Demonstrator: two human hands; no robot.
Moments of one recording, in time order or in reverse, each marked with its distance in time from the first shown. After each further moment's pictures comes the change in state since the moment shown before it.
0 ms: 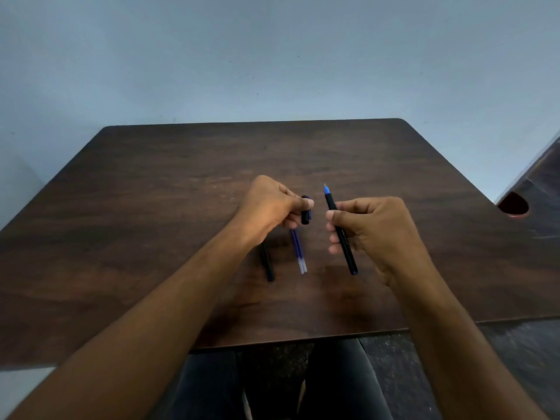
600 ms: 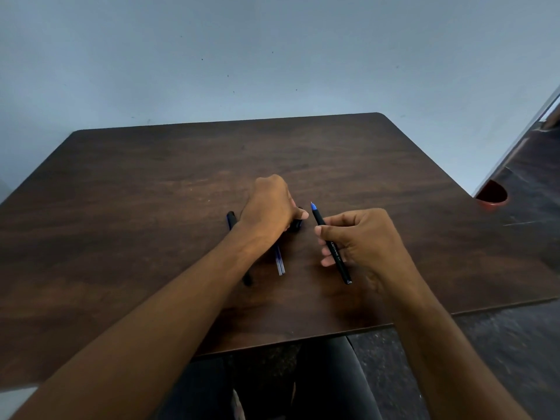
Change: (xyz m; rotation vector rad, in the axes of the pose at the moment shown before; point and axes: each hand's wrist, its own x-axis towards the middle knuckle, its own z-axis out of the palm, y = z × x) left_hand 0.029 0.015 0.045 0.575 0.002 -0.044; right_hand 0.008 0.026 -0.021 -0.038 0.010 0.131
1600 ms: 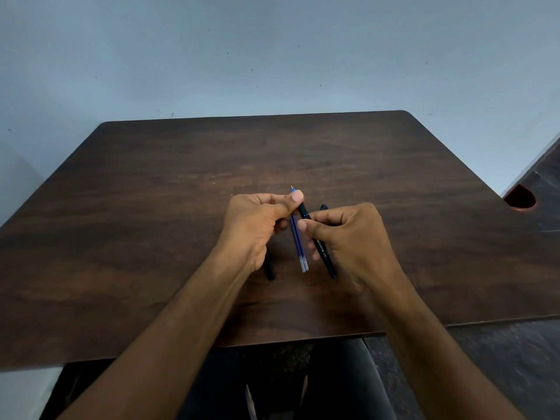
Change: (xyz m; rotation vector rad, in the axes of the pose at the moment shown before) left_hand -0.058 -0.056 -0.018 -1.077 0.096 -0.023; right_hand -0.003 0.001 0.048 -0.059 -0.083 -0.251
